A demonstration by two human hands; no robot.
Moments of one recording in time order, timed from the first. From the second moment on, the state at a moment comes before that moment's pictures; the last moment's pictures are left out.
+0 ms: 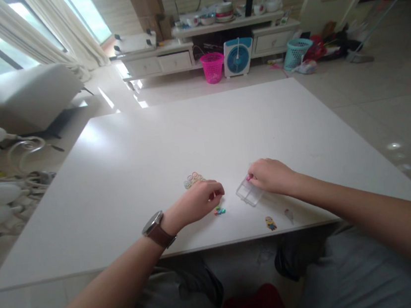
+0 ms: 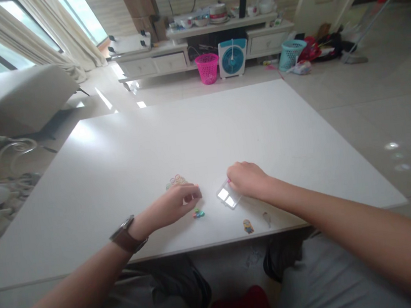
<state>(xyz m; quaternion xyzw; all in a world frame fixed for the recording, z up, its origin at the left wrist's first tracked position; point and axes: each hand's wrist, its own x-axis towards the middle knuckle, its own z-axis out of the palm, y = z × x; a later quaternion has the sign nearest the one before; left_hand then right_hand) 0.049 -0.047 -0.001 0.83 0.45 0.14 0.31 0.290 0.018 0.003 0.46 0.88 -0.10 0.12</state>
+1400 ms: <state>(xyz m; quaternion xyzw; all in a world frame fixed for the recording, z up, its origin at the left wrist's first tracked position) 0.059 -0.044 -0.012 0.47 0.39 0.32 0.72 0.267 -0.020 -0.006 0.27 0.89 -0.28 -0.24</state>
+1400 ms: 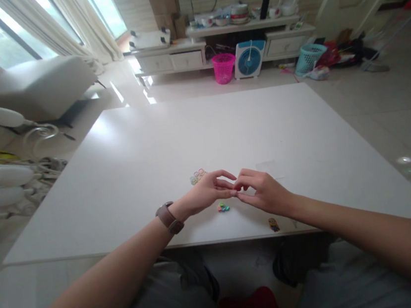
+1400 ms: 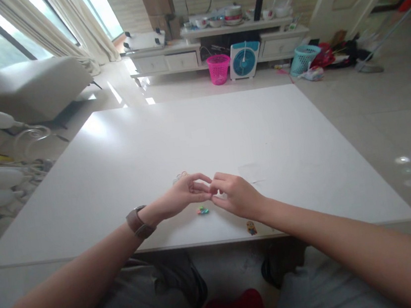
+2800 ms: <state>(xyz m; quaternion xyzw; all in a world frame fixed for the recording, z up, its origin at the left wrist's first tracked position) 0.029 -0.038 -0.005 0.76 0.51 0.10 0.39 0.256 -0.020 -0.036 0.27 0.95 -0.10 -0.08</state>
